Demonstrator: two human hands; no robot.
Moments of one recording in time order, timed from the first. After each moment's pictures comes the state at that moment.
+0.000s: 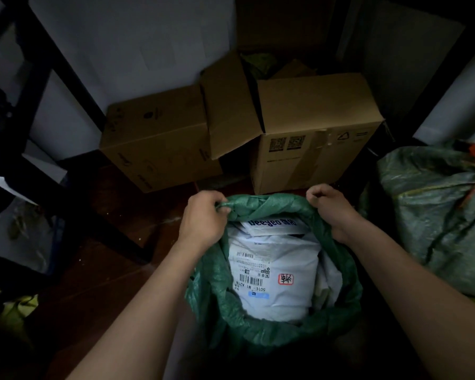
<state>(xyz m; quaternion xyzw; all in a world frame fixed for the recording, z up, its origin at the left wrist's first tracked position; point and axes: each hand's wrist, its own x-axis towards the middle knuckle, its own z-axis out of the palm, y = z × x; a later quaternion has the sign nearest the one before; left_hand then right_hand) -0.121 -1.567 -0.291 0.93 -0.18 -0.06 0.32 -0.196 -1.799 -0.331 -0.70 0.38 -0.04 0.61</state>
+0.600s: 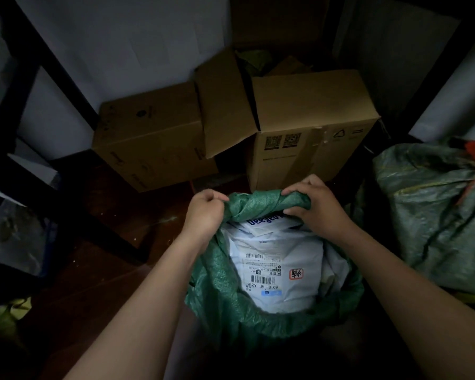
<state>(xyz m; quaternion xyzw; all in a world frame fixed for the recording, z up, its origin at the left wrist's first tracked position) -0.121 -1.586 -0.293 0.83 0.02 -0.19 0.52 -0.204 -1.797 -0.331 -0.90 0.11 -0.10 0.41</state>
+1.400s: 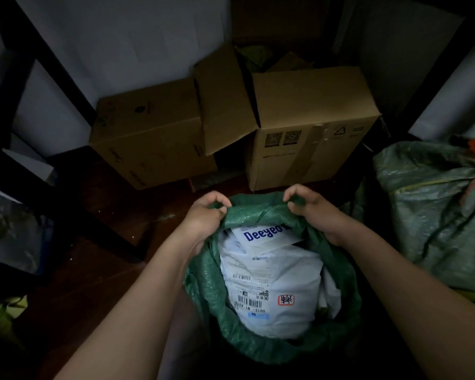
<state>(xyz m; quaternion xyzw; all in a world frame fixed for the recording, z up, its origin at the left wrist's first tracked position) -0.118 -1.576 -0.305 0.82 -0.02 -0.26 0.51 -0.201 -1.792 -0.339 -0.79 0.18 0.03 0.58</state>
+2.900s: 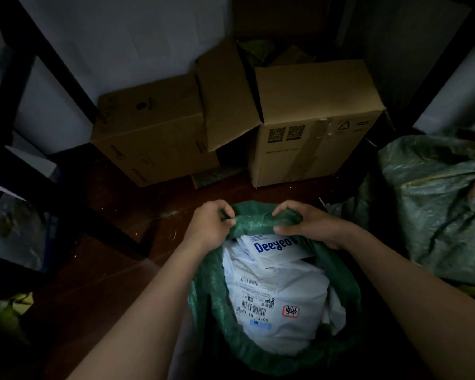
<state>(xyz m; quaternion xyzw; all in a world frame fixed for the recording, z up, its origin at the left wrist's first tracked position) -0.123 -1.566 -0.322 0.90 -0.15 -0.23 0.33 -0.209 -1.781 -0.357 -0.79 0.16 0.17 0.57</state>
